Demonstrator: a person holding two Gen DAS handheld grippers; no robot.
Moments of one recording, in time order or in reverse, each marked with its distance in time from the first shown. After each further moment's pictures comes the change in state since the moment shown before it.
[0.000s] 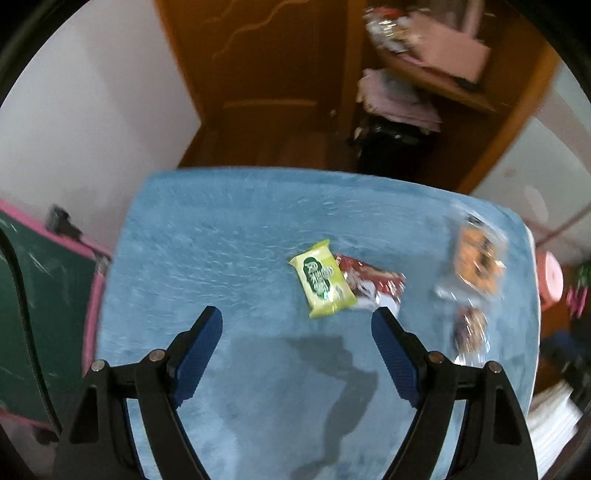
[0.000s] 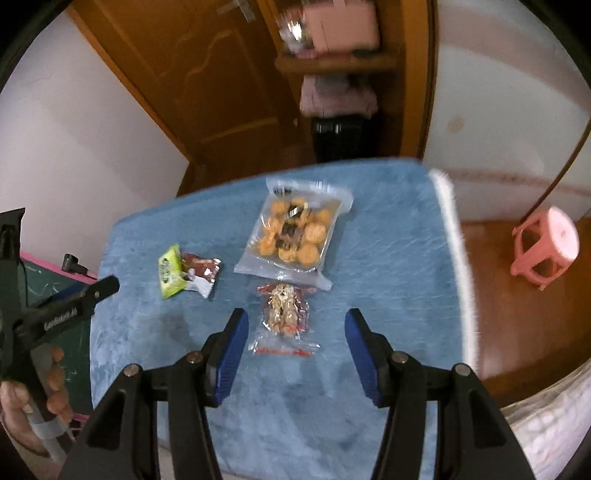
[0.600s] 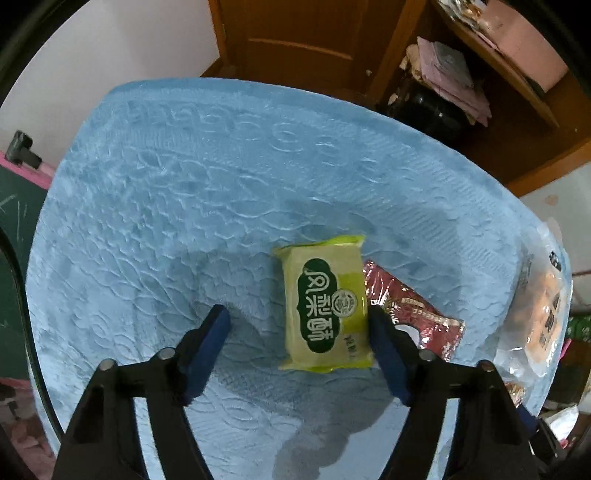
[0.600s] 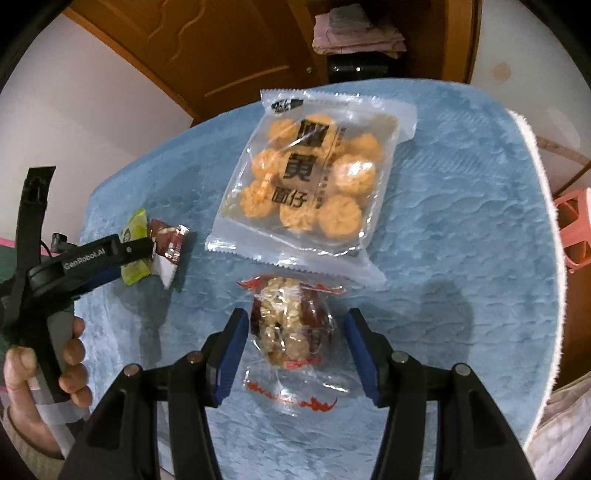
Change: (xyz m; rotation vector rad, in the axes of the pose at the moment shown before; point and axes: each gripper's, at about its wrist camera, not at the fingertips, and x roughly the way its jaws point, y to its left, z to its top) left arm 0.124 0.001 0.014 -0.202 0.159 -0.030; right arm 0.104 0.001 0.005 -0.009 0.169 0.068
